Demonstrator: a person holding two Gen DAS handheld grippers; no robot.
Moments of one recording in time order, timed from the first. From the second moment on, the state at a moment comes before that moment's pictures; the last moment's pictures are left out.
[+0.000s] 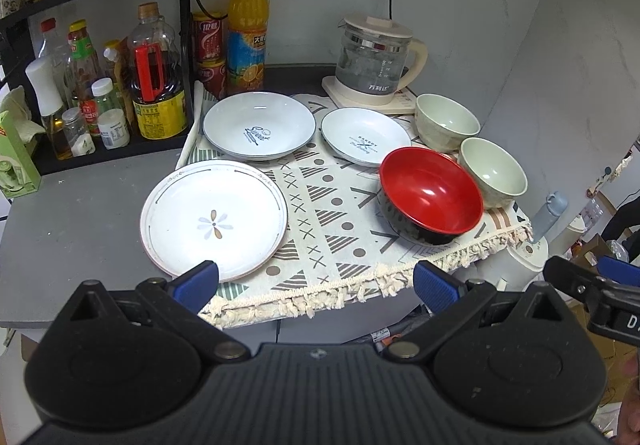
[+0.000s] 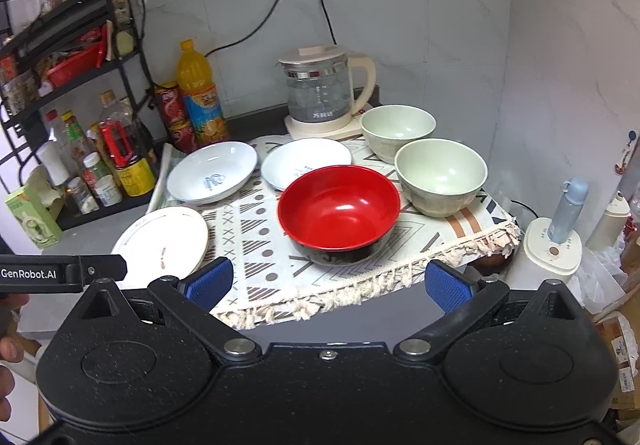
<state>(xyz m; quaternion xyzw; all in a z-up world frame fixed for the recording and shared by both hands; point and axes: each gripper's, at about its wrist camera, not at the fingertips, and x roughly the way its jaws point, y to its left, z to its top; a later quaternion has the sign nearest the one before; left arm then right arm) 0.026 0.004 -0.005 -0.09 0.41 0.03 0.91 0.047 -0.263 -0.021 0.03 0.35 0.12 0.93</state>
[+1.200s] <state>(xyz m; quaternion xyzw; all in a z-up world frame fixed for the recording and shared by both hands) 0.213 0.032 -0.017 -0.05 0.45 -0.09 0.89 0.156 -0.233 -0.031 0.08 0.37 -0.02 0.93</state>
